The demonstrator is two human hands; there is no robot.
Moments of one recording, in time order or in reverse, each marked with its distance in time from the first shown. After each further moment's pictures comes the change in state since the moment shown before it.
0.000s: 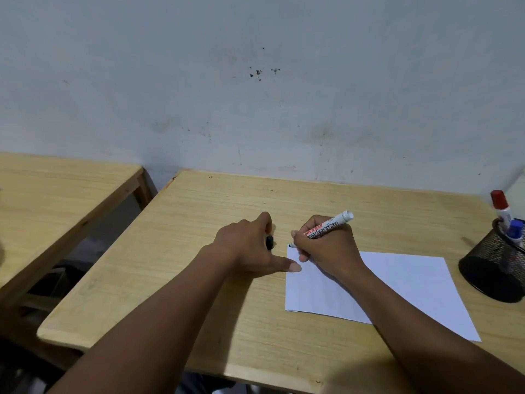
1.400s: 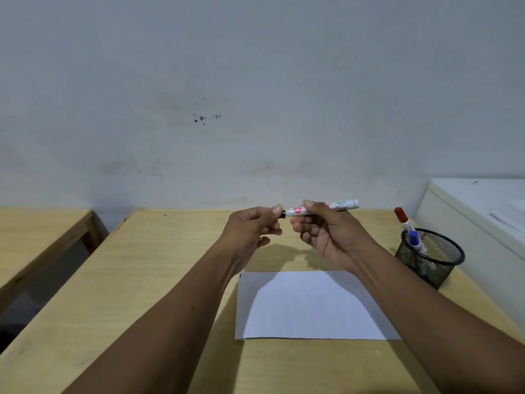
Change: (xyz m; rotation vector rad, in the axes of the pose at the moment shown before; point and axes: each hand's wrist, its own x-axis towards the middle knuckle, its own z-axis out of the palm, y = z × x) left_hand 0.039 0.094 -0.018 -1.335 0.061 0.100; right_hand -0.002 -0.076 -0.102 0.643 -0.037 0.171
